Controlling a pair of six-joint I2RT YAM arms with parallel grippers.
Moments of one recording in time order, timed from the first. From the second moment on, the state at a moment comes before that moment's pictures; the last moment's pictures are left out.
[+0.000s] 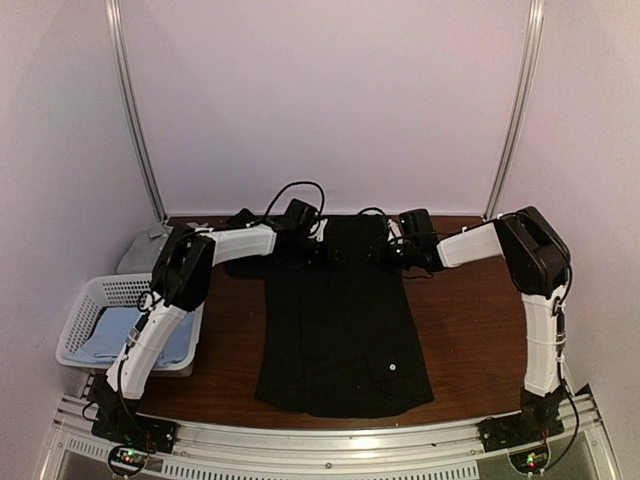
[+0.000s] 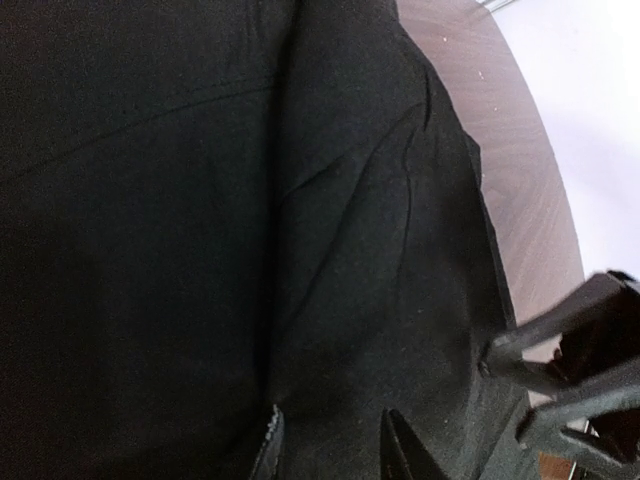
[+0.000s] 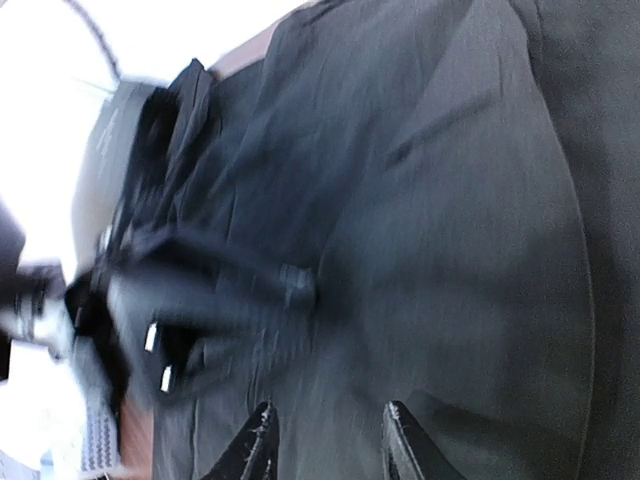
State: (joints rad) left arm -0.63 2.62 2.15 -0.29 0.47 -0.51; right arm 0.44 2.10 1.28 0.22 -0.42 0.67
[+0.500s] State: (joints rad) left arm -0.63 2.59 2.10 -0.30 0.48 -0.50; right arm 0.35 2.52 1.78 0.26 -0.49 0.79
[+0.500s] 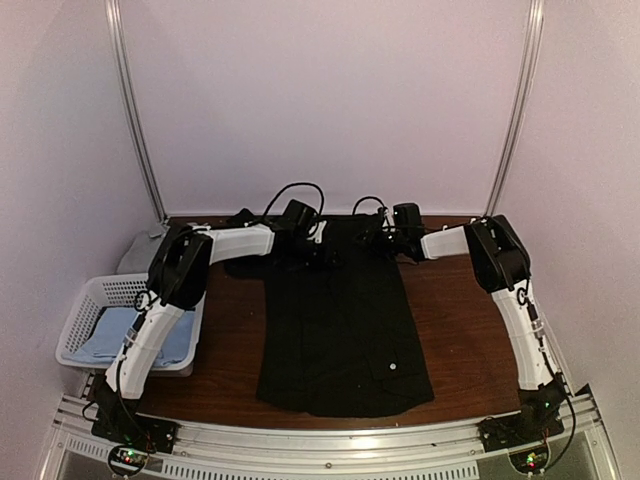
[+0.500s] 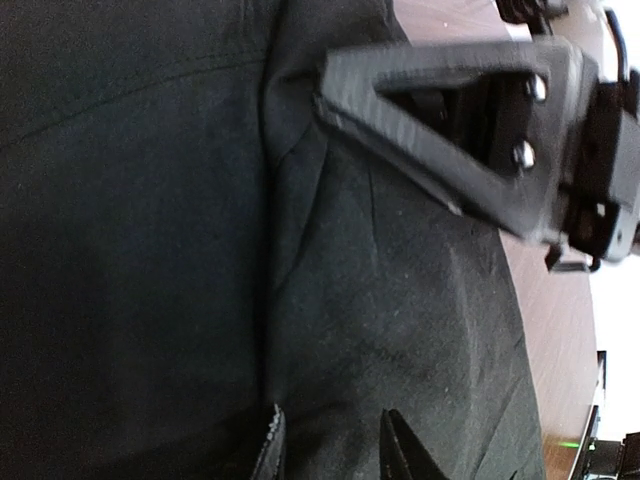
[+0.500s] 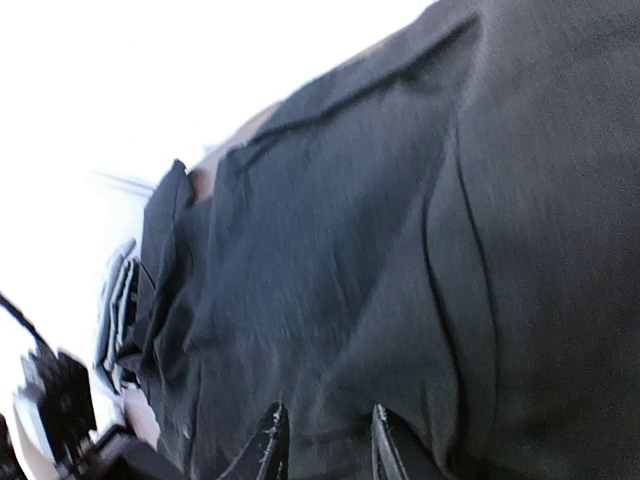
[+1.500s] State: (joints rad) left arm -0.68 2.46 2.10 -0.38 0.43 -0.43; right arm 0.29 2.46 1.86 0.12 -0.50 0.80
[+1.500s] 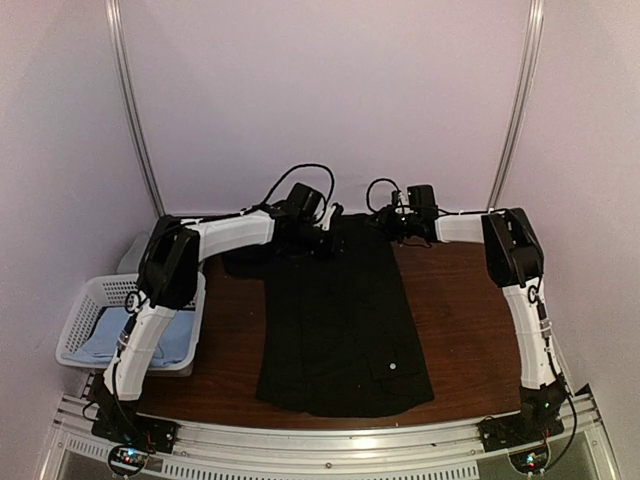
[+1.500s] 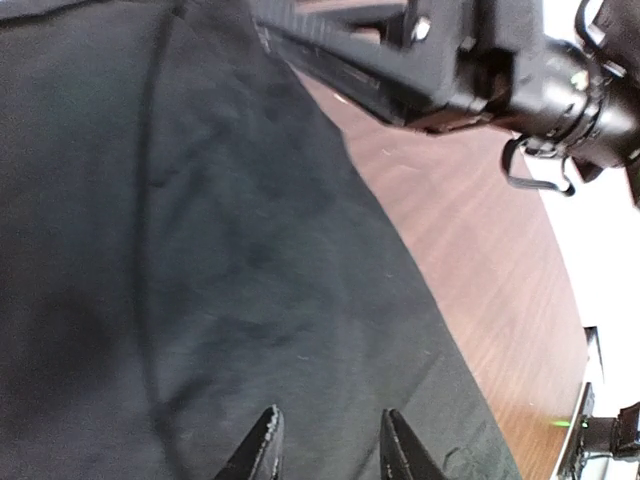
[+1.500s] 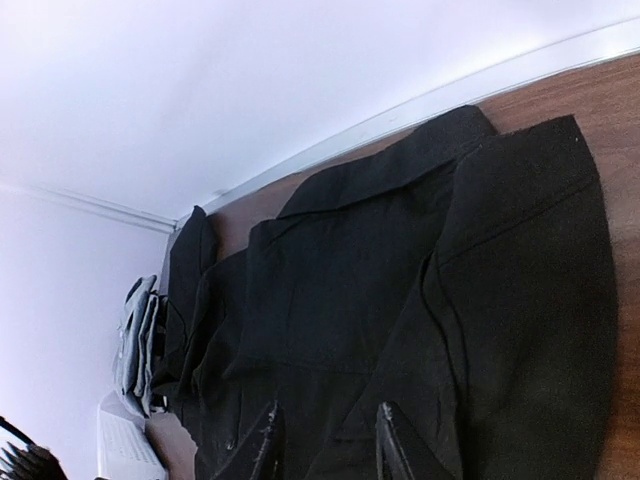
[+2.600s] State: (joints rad) left arm -0.70 2.50 2.00 -0.35 0.36 -0.48; right arm 0.34 2.42 1.68 0.14 -0.54 0.73
